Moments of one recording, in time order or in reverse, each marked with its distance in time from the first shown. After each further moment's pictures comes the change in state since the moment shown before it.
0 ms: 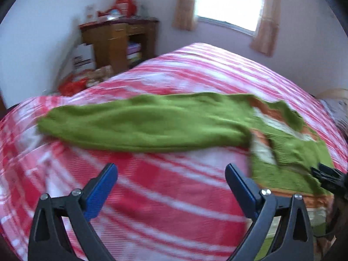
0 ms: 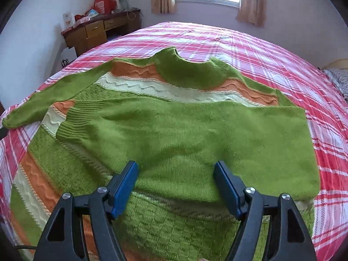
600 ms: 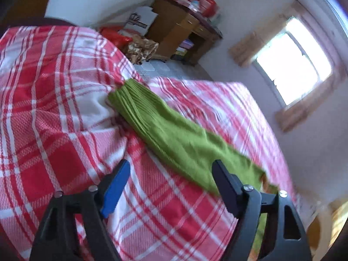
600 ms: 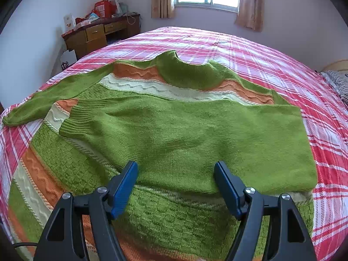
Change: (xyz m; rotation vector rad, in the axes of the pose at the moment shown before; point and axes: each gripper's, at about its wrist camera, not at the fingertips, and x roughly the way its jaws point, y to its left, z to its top) left arm 0.010 0.142 0.012 -0.646 0.004 -0.127; right arm -0.008 0.010 -0.008 0.001 -0.037 -0.018
